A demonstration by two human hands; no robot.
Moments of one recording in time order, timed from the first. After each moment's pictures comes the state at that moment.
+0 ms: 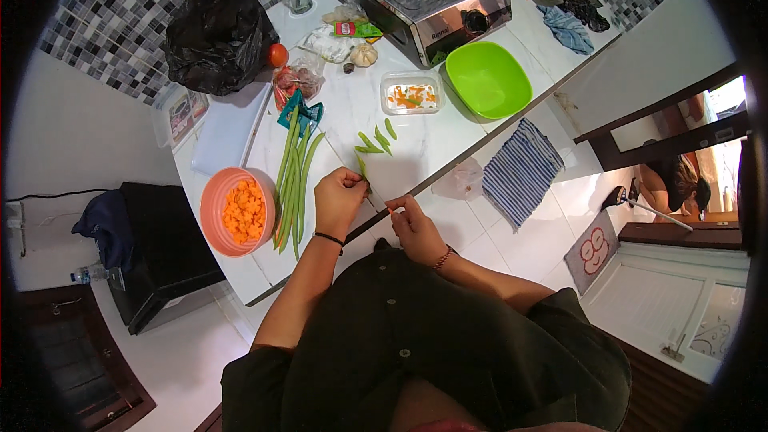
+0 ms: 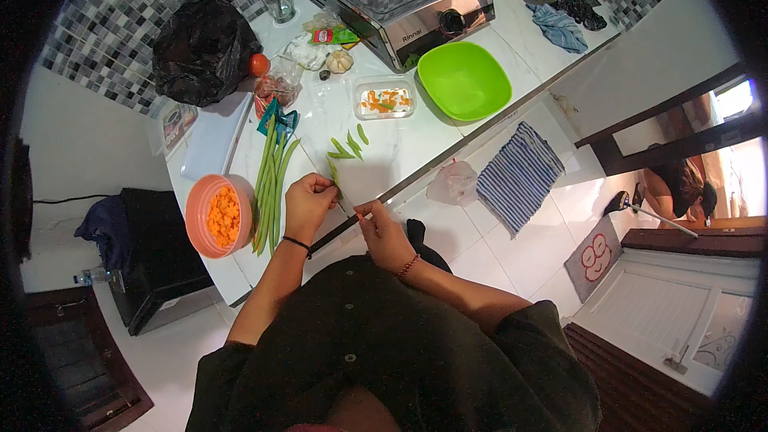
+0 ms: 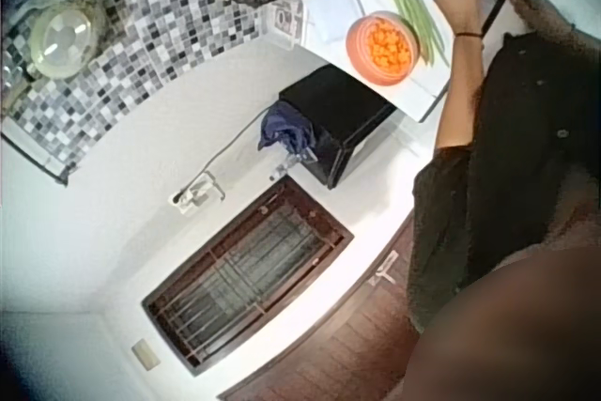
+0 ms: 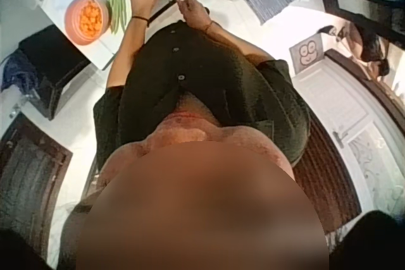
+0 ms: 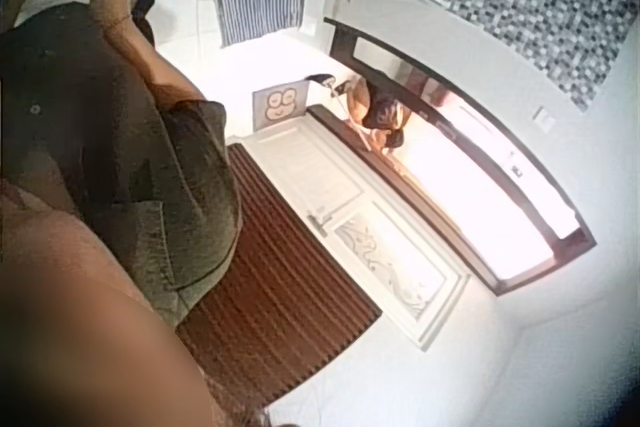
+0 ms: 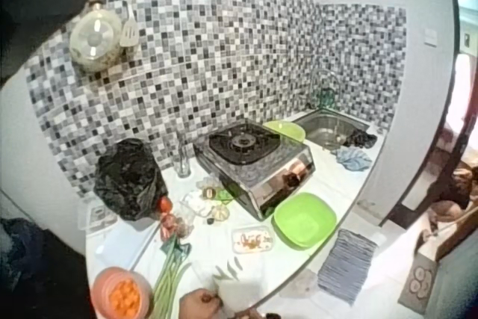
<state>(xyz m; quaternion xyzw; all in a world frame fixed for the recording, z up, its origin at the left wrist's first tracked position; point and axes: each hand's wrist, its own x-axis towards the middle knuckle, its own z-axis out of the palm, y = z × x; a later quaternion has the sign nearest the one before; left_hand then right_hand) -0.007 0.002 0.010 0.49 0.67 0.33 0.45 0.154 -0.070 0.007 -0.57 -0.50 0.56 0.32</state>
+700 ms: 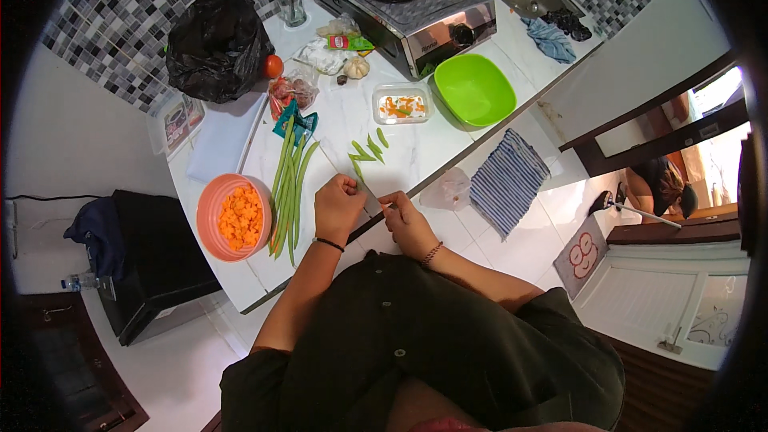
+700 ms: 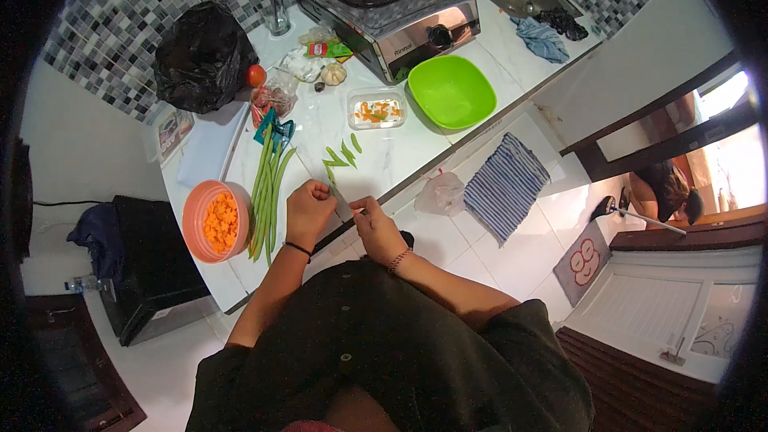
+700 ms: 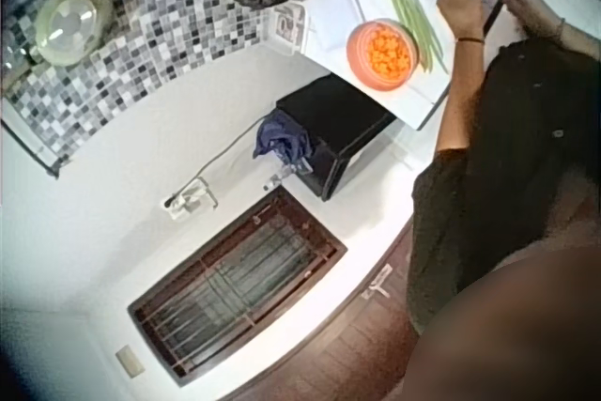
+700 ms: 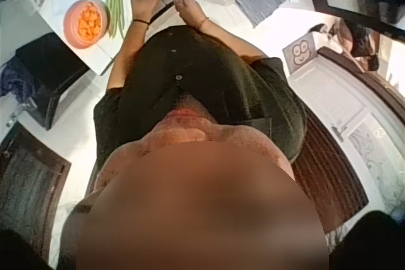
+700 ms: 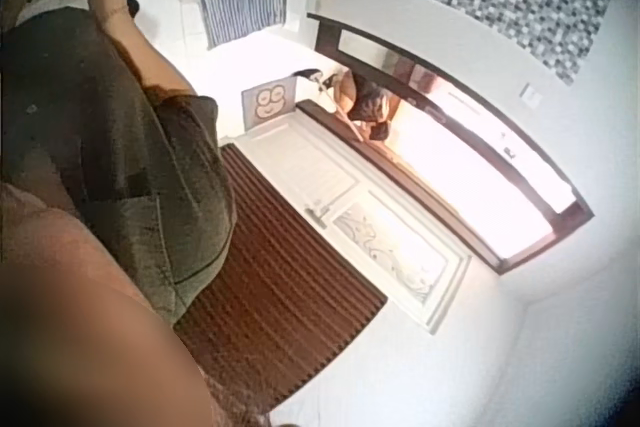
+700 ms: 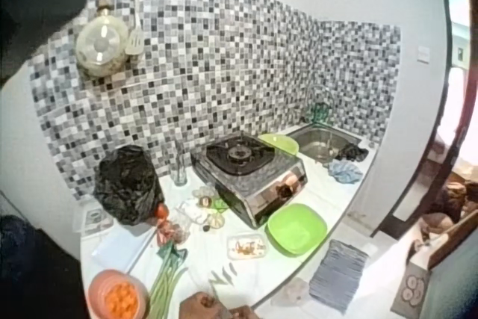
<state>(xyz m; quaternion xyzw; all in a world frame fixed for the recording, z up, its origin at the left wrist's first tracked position) 0.005 -0.003 0.025 0.56 0.69 0.29 0.35 0.155 -0.055 0.013 -0.58 -0.49 0.57 0.32</state>
